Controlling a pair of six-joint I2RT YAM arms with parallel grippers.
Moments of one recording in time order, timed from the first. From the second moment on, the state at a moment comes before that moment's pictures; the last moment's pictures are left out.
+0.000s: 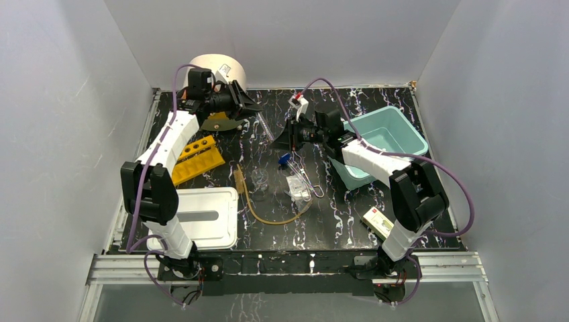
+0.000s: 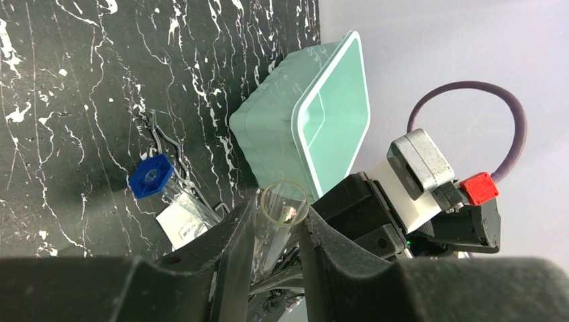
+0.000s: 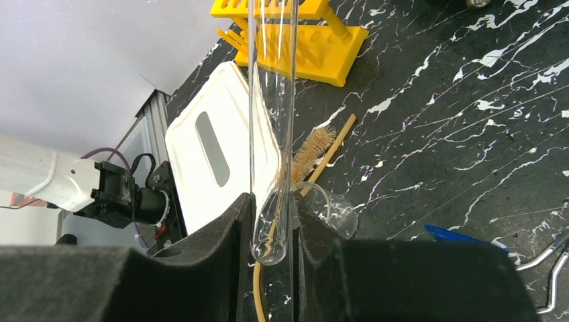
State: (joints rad) left arm -0.19 1.73 1.55 -0.39 0.73 -0.77; right arm 0.59 1.69 1.16 0.21 -0.73 0.46
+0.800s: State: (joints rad) left arm -0.19 1.66 1.54 -0.46 0.45 -0.60; right arm 0.58 1.69 1.26 0.04 -0.61 0.42
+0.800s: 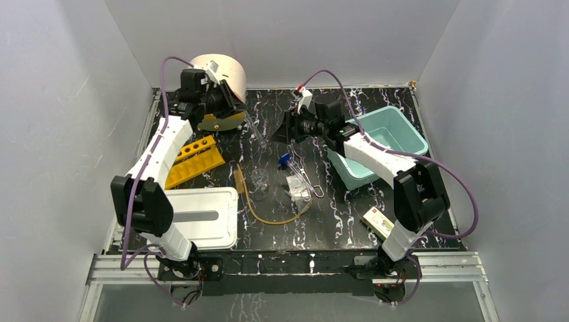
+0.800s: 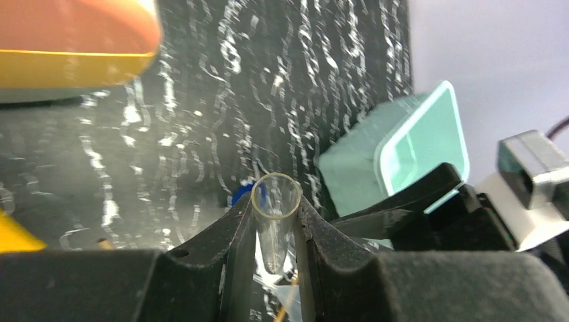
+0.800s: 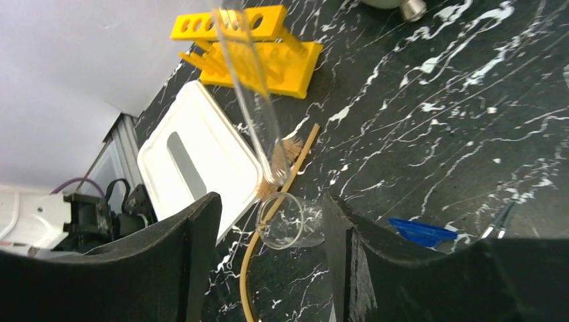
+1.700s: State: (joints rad) left arm -0.19 1.35 1.34 -0.46 -0.35 -0.25; right arm 0.55 1.63 1.27 -0.03 -0.51 0.44
